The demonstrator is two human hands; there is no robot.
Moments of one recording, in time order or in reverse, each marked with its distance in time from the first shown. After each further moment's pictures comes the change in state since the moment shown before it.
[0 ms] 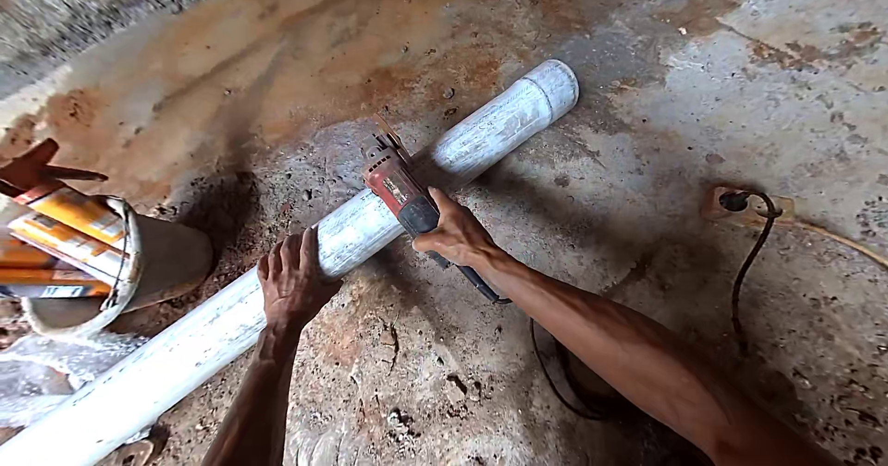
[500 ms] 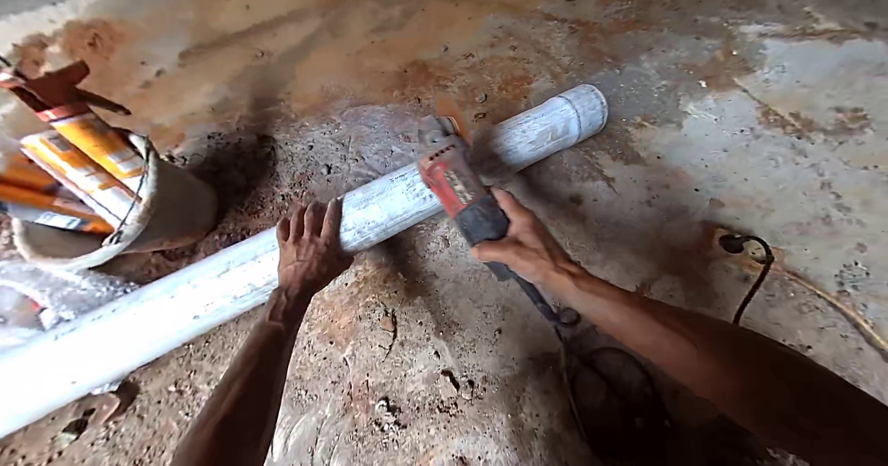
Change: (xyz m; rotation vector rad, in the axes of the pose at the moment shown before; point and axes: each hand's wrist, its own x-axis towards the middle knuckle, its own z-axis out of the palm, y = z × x) left_hand 0.000 -0.003 0.004 -0.036 0.035 0.041; right_hand -0.054 0.004 -0.031 0.084 0.030 -0.103
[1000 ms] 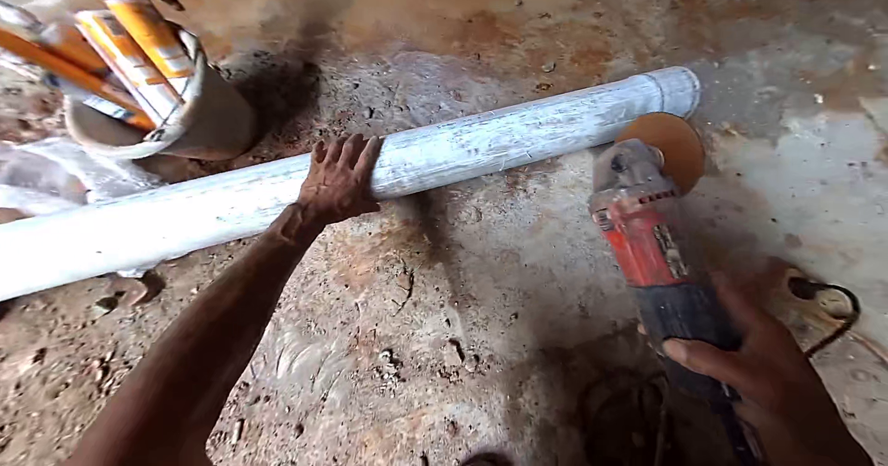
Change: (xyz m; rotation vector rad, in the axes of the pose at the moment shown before) left_hand 0.018 -0.018 -0.016 -0.047 -0.154 0.102; right_hand -0.131 0.043 -0.093 -0.061 0.145 0.003
